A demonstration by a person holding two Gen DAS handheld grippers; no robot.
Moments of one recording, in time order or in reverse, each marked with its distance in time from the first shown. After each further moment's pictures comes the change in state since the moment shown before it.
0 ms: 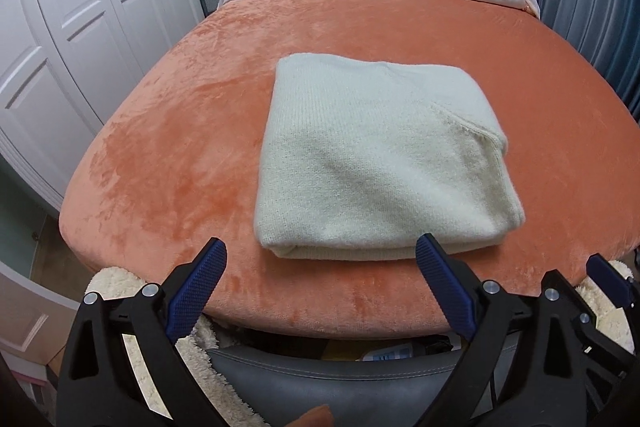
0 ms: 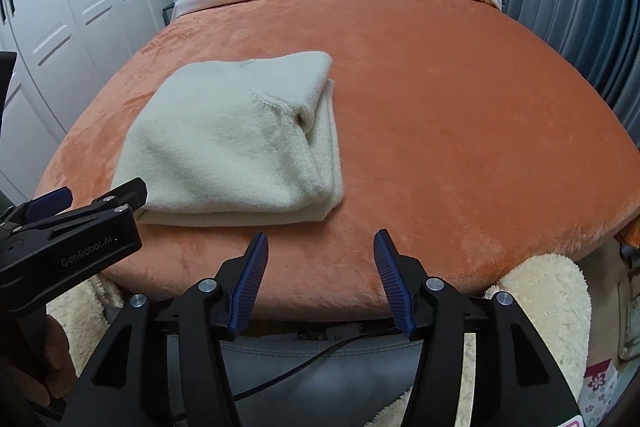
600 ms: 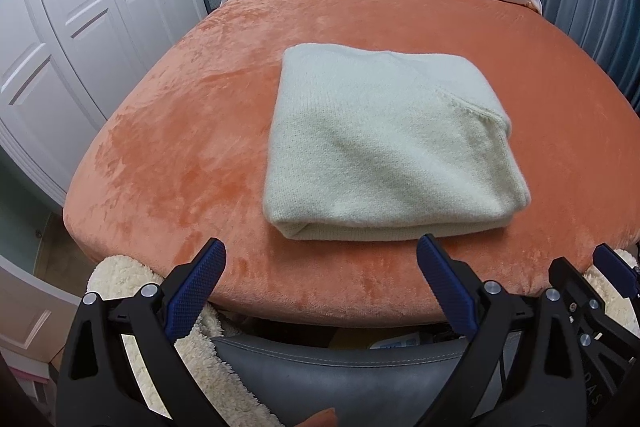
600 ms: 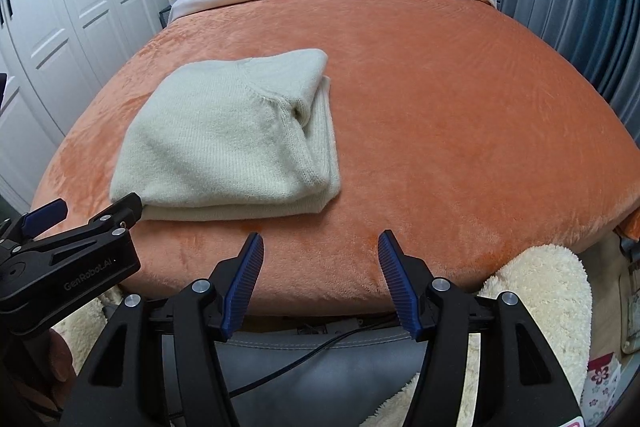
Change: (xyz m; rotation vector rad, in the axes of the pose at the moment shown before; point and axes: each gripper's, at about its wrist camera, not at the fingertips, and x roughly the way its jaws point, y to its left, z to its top) left arm -0.001 0.007 -0.014 -0.002 0.013 0.016; right arm -0.004 0.002 -0.008 0.017 0.000 -0.004
